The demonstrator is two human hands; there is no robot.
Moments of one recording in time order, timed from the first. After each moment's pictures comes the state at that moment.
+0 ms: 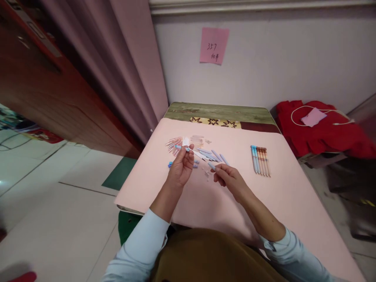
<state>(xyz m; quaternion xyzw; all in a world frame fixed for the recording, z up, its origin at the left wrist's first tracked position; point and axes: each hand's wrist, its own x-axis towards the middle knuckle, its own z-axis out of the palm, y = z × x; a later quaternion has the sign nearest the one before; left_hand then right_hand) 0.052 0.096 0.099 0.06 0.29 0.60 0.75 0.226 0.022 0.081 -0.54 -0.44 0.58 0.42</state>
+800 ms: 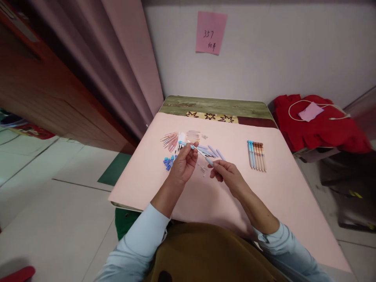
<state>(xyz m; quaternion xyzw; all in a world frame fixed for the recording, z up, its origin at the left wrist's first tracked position) 0.076 0.092 0.087 0.10 0.29 0.56 0.77 0.234 0.023 0.082 -0.53 -0.42 0.59 0.44</state>
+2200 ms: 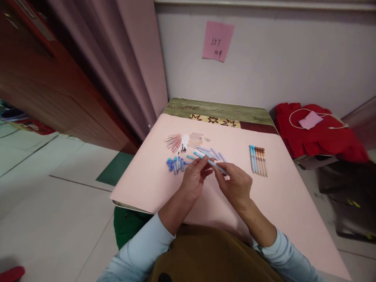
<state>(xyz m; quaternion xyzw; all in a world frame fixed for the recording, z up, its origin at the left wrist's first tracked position) 0.091 0.049 0.083 0.16 0.36 0.51 0.76 0.217 0.008 0.085 -0.59 -0.68 -0.09 0.42</state>
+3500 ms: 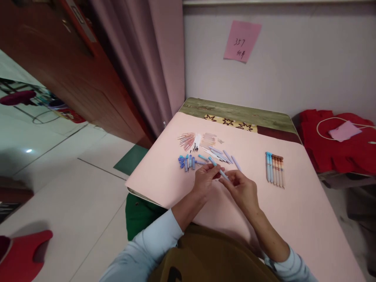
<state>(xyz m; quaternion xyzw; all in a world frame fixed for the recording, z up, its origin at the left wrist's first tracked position) 0.095 0.042 0.045 0.21 0.44 0.54 0.69 0.229 0.004 0.052 -0.65 -0.57 0.30 0.41</state>
